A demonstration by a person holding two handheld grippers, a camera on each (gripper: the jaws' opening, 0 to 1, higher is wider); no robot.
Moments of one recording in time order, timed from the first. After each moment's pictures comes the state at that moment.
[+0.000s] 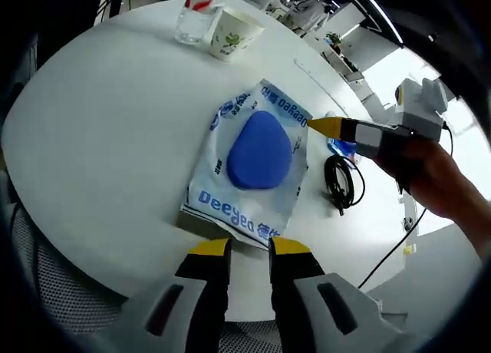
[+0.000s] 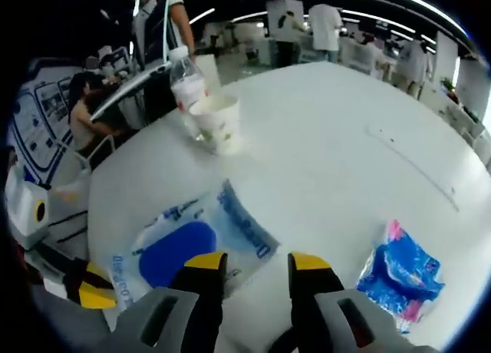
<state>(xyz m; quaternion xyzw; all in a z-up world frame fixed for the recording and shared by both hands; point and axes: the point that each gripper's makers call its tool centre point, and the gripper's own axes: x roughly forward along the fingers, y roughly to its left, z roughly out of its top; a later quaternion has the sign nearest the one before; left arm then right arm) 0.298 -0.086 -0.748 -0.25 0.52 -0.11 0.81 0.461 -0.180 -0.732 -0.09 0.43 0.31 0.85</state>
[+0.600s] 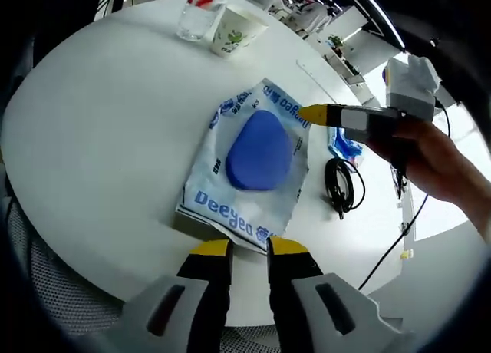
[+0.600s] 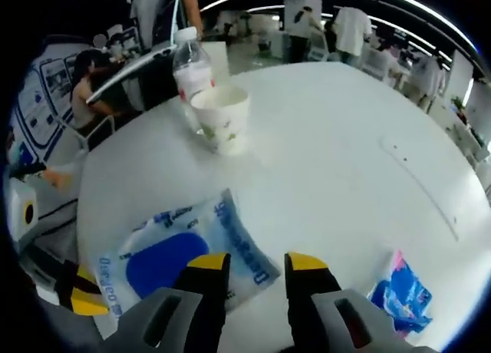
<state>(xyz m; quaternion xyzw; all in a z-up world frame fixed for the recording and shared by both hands) 0.302 -0.091 -0.753 -0.27 0.51 -0.11 0.81 0.484 -0.165 -0.741 -0.14 0.43 0.32 0.83</state>
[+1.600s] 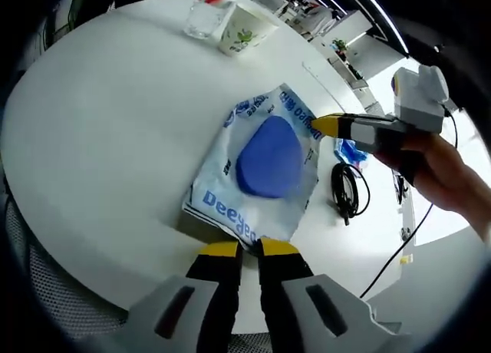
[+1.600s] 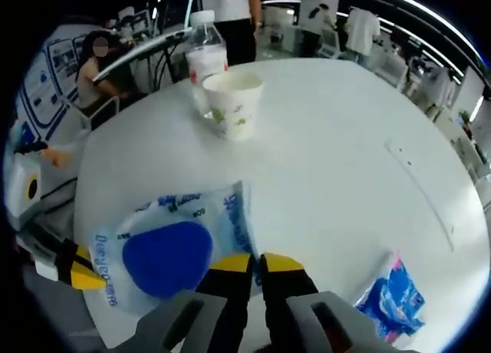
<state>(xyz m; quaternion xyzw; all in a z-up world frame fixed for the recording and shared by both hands) 0.308 -0.087 -0.764 -0.27 0.51 -0.10 0.81 0.469 -0.175 -0.744 -0.18 0.44 0.33 0.82</state>
